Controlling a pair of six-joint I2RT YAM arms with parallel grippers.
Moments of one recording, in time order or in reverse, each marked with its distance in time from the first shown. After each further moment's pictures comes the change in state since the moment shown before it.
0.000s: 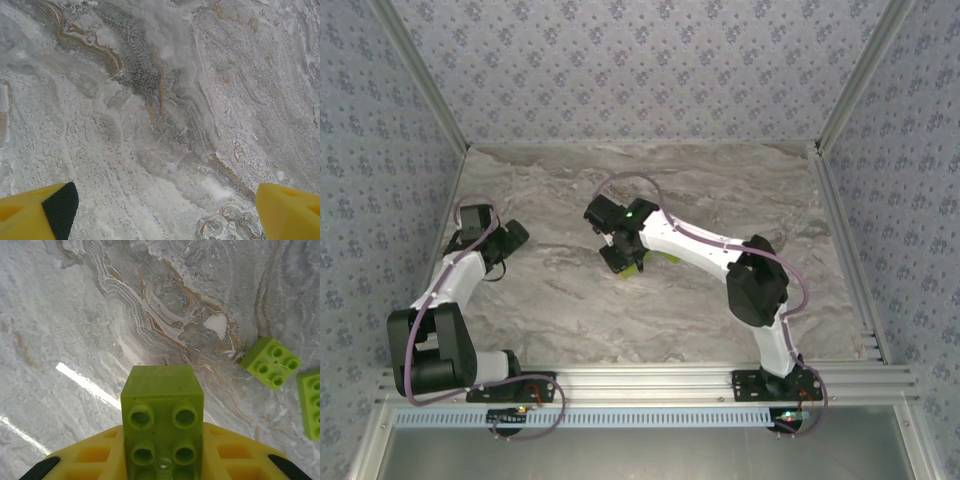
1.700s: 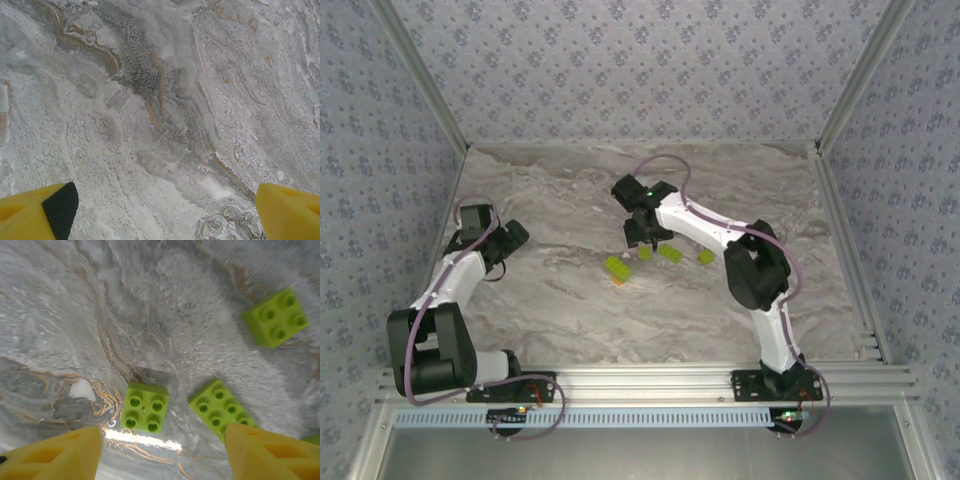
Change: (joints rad) left arm 0.000 0.000 0.000 0.000 0.000 0.000; right arm -0.186 0.047 -0.021 0.058 0.107 0.234
